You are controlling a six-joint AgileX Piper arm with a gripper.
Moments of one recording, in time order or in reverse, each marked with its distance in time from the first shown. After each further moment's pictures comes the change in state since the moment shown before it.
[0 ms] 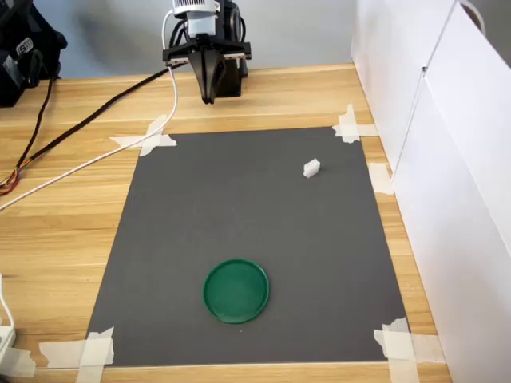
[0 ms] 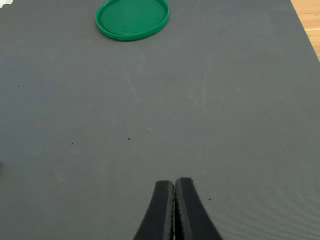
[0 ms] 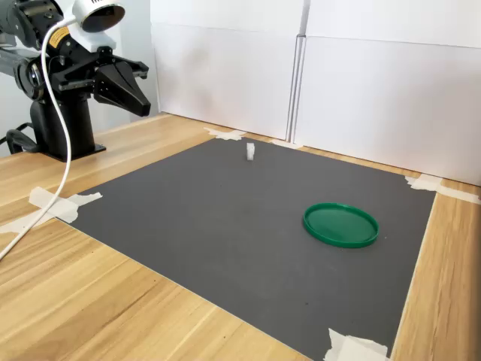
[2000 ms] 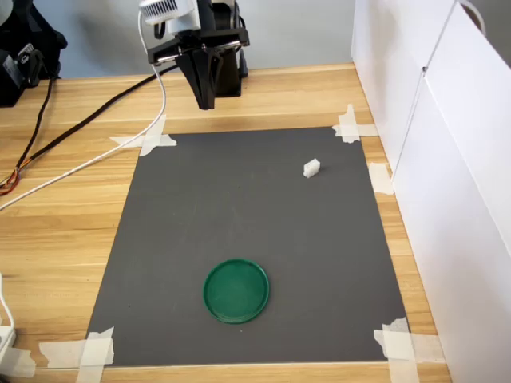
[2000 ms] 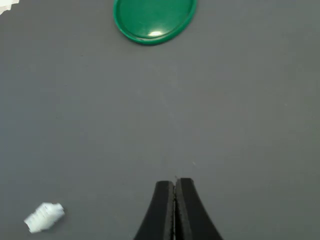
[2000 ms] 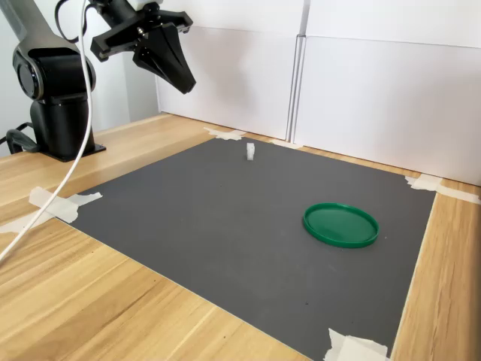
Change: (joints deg) arm 0.0 47.7 -30.8 8.6 5.4 0.4
